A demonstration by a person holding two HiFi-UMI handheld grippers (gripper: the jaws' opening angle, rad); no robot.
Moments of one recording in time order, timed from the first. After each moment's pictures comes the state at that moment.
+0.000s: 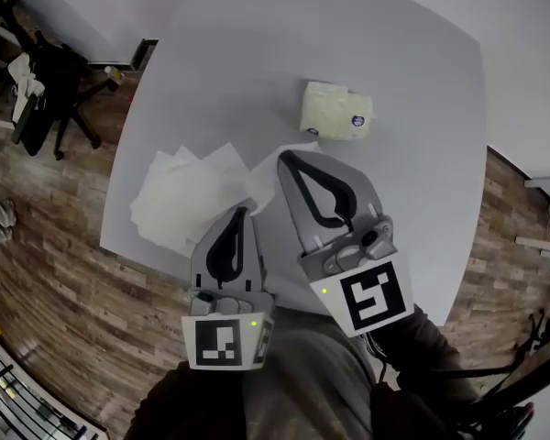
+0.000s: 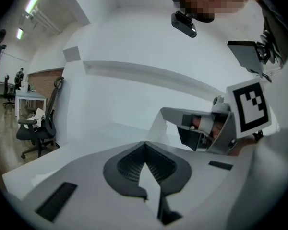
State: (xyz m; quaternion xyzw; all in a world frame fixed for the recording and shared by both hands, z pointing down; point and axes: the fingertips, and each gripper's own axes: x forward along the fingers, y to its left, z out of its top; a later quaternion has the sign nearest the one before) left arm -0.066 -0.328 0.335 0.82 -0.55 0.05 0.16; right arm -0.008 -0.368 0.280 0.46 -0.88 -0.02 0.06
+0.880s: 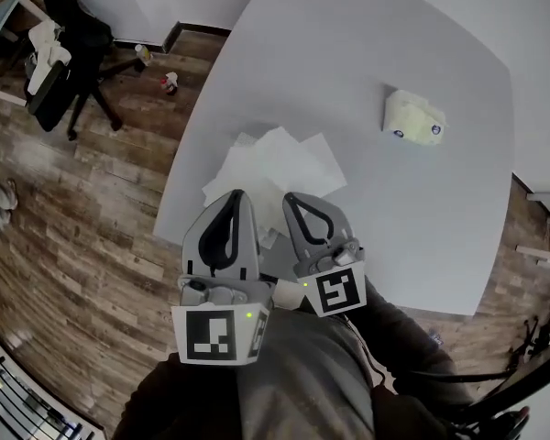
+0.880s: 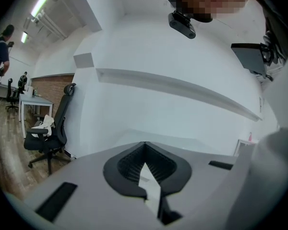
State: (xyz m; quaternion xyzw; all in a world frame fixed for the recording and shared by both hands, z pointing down) left arm -0.278 -0.352 0.330 0.82 -0.56 0.03 0.14; right arm -0.210 -0.331 0.430 0.46 -0.88 0.02 0.16
